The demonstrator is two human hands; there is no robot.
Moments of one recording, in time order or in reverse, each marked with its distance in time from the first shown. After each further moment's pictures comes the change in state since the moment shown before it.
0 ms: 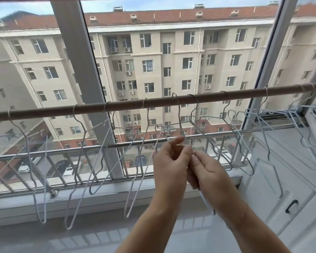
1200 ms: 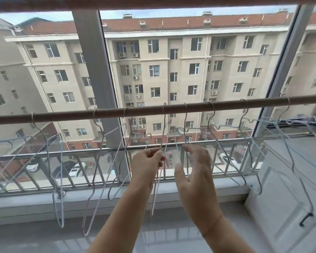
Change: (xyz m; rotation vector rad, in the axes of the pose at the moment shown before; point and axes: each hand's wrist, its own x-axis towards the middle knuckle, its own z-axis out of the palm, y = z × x) left_hand 0.063 -0.001 -0.089 0.370 0.198 -0.169; right_hand 0.011 0.005 0.069 -0.477 0.337 -0.372
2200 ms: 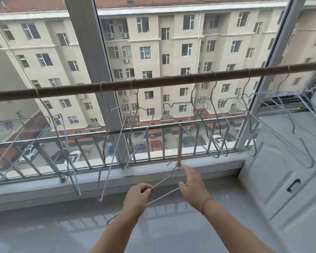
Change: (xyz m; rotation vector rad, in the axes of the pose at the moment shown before) left_hand -0.037 -0.147 -0.086 0.545 -0.199 -0.193; right_hand -0.091 0.100 0.053 -0.186 -0.607 0.442
